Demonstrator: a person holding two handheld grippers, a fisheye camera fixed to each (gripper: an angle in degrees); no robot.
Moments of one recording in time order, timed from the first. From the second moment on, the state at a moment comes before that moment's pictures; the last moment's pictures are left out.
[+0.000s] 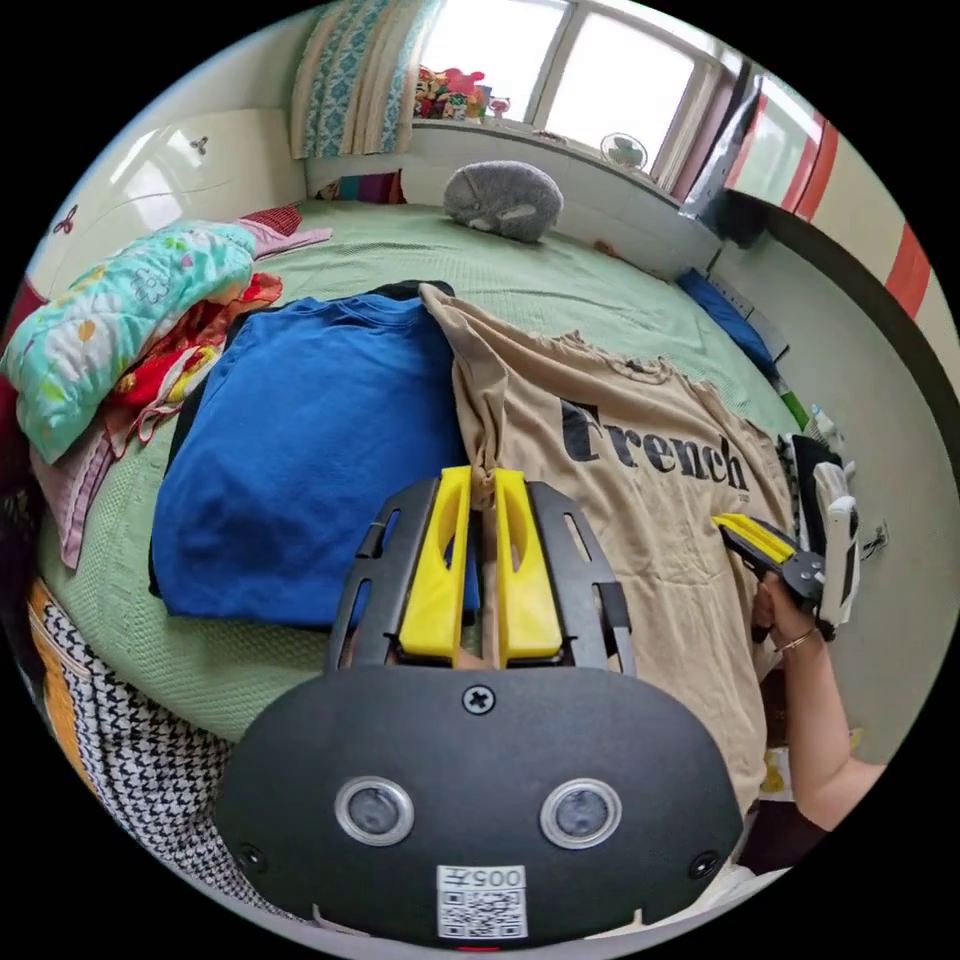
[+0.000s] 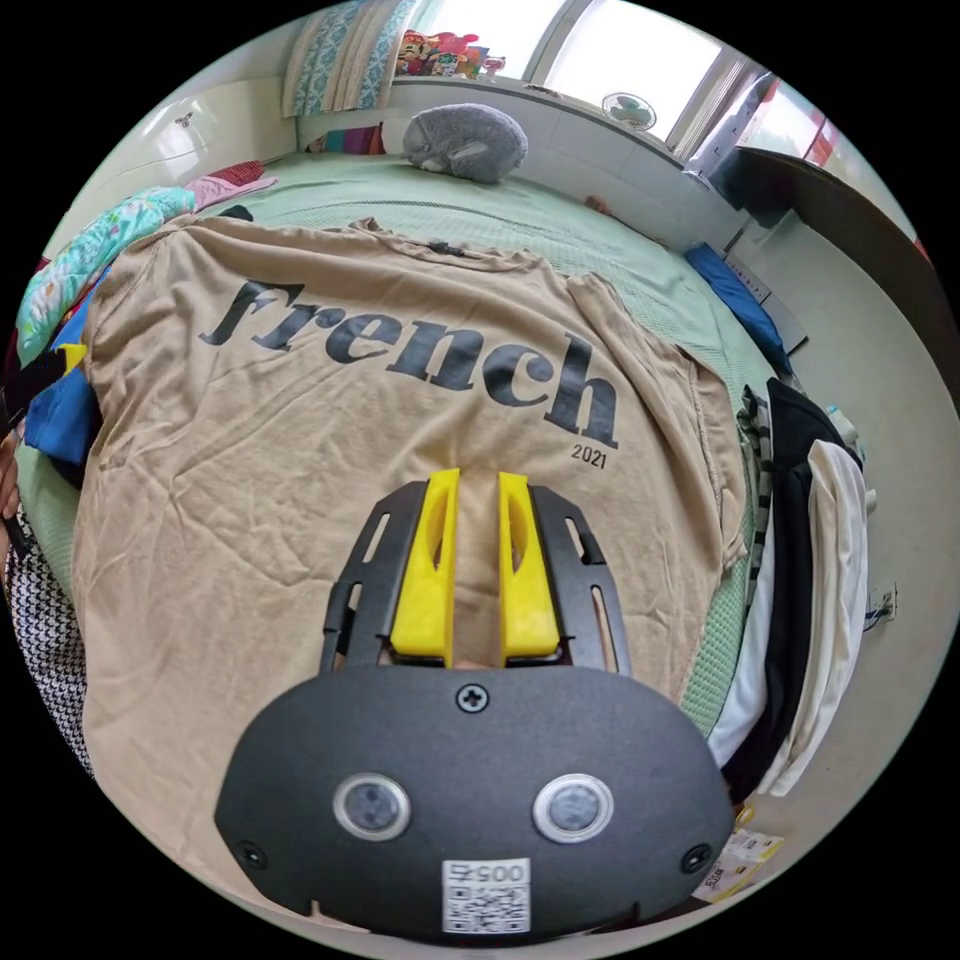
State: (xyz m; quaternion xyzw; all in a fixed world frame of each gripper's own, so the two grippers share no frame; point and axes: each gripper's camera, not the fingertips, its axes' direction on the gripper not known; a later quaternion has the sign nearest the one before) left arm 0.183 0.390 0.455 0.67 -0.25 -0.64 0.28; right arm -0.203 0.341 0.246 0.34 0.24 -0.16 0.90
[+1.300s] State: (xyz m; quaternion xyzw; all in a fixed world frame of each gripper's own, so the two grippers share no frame) left arm 0.165 0.279 0.521 0.62 -0.16 -0.66 0.40; right arm -0.072 0.488 0.202 0.27 0.17 0.01 0.95
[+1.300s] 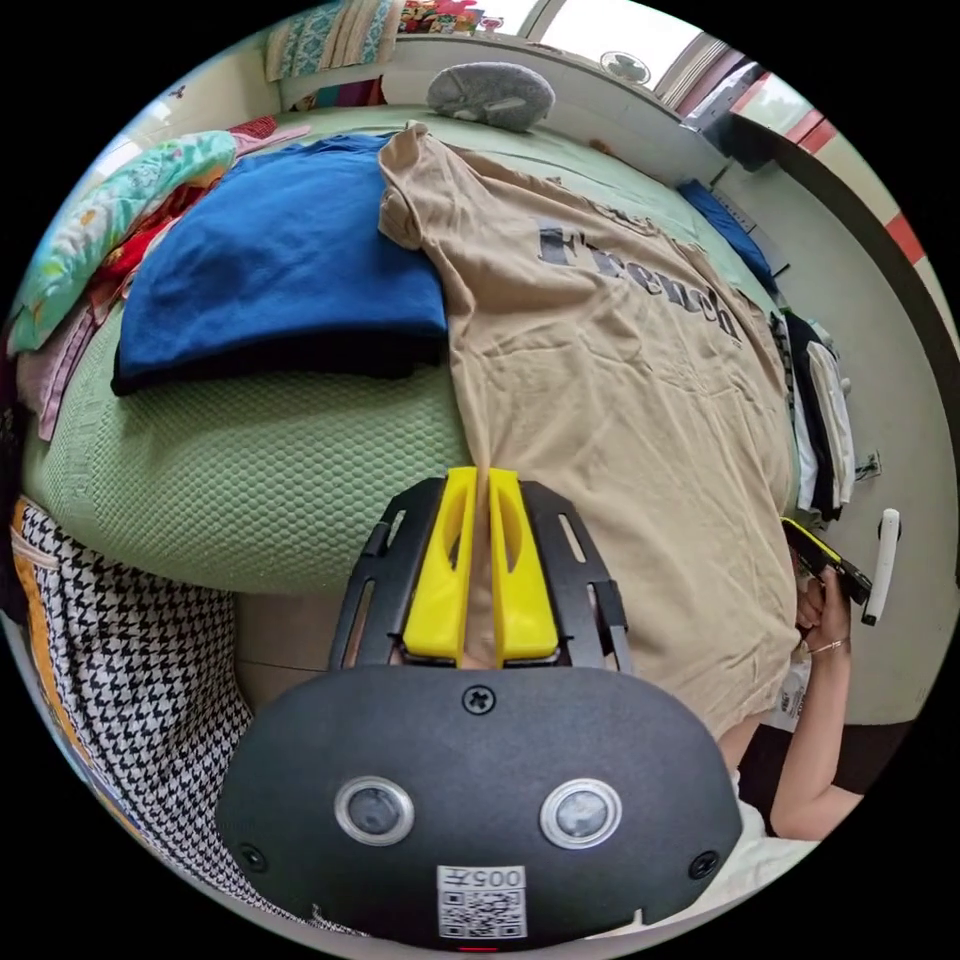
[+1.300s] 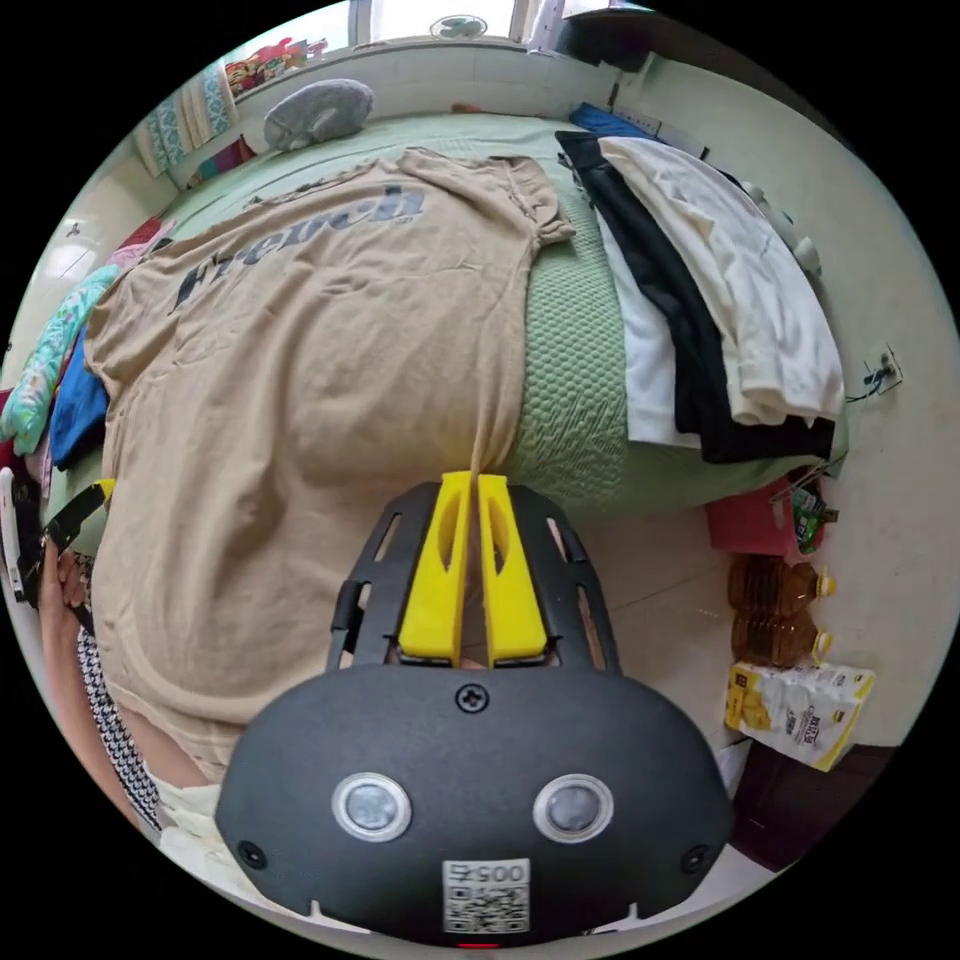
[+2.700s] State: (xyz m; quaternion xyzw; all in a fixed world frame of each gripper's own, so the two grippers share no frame) left arm 0.197 0.083 0.423 0.59 -0.19 -0.68 0.39; right arm -0.264 0.596 0.244 0.33 0.17 -0.05 0.93
